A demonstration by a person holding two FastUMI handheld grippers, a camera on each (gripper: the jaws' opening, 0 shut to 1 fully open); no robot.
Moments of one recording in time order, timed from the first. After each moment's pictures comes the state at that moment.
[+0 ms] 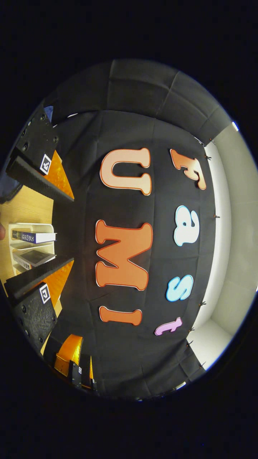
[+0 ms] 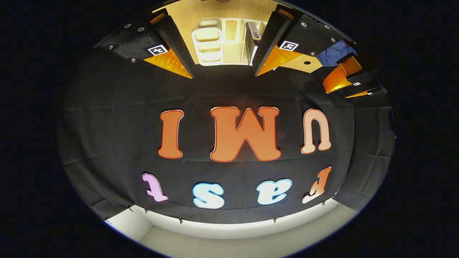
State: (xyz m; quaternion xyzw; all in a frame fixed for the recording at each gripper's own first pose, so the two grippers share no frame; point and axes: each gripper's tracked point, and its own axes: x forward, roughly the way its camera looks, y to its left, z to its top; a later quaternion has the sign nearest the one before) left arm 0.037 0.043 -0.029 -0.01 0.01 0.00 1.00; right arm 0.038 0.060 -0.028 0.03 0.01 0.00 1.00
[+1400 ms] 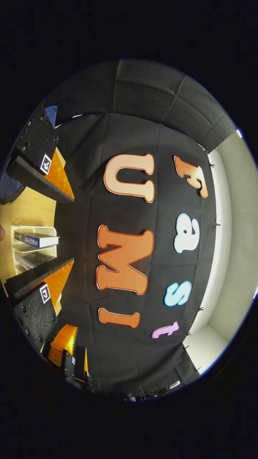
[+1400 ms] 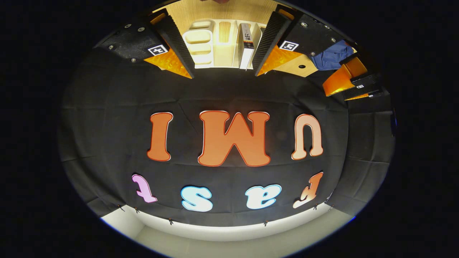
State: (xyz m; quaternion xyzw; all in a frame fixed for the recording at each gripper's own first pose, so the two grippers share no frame) left arm 0.018 0.068 -0.031 -0.02 0.01 0.02 1.00; right arm 0.041 0.091 -0.037 0.02 0.02 0.03 1.00
